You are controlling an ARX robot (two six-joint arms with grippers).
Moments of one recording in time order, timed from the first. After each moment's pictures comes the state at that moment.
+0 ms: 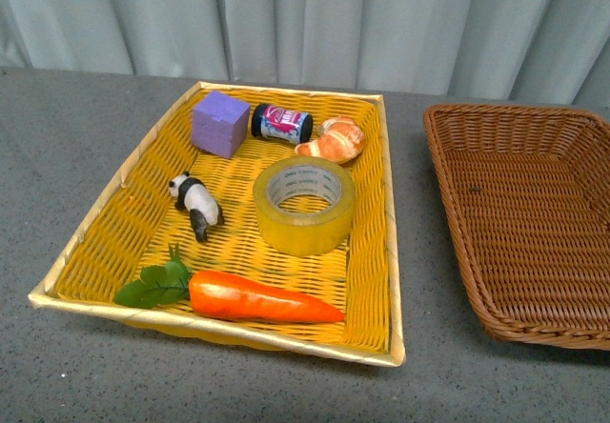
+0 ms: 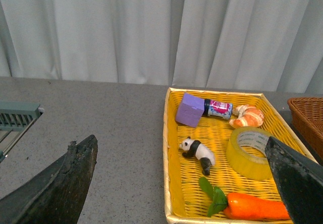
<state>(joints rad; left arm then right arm) 0.00 0.00 0.02 0.00 0.00 0.00 0.00 0.00 0.01 0.00 0.00 -0.01</state>
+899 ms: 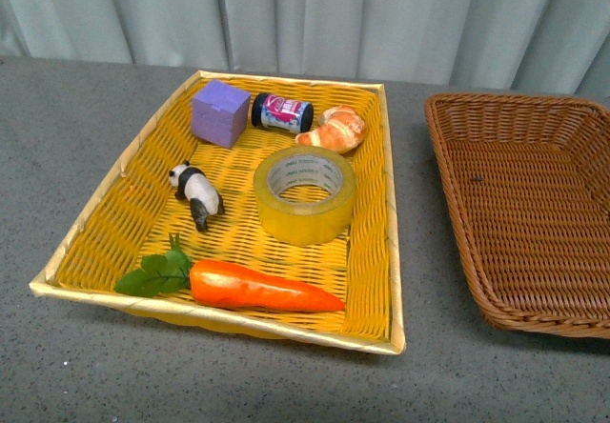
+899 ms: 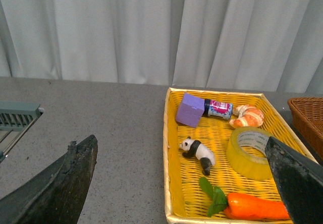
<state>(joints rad) 0.00 0.00 0.02 0.00 0.00 0.00 0.00 0.00 0.01 0.00 0.00 -0.01</state>
